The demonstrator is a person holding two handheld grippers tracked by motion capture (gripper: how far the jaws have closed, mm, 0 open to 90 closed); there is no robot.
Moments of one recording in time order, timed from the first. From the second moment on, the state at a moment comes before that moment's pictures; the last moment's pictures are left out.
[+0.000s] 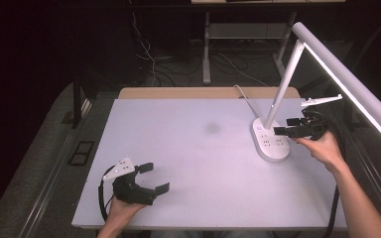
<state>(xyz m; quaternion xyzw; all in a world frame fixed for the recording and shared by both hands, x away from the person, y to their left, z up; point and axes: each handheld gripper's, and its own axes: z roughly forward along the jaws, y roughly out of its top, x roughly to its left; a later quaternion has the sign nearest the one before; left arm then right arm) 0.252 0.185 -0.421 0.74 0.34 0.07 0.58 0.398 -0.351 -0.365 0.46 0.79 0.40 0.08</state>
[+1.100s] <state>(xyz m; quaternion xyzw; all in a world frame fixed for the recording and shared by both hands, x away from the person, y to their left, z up) 0.254 0.186 -0.422 0.74 0.34 0.06 0.58 0.442 -0.365 -0.397 0.52 0.75 0.39 0.09</state>
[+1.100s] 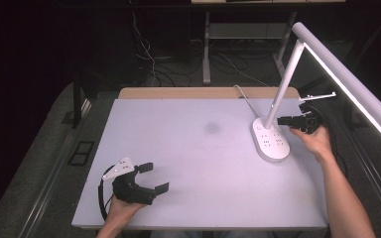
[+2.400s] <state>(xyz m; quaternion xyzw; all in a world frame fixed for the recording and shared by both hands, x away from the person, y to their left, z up) 0.254 0.187 -0.422 0.74 0.34 0.06 0.58 0.455 -0.347 -0.421 0.53 0.76 0.36 0.09</state>
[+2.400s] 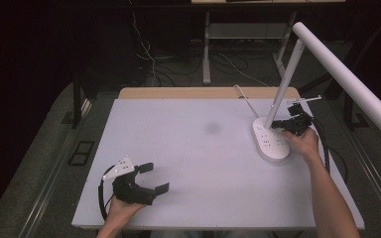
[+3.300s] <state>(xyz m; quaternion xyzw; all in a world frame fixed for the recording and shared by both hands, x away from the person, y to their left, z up) 0.255 0.186 -0.423 0.74 0.34 0.06 0.57 0.454 -0.350 -0.424 0.54 0.75 0.37 0.10</state>
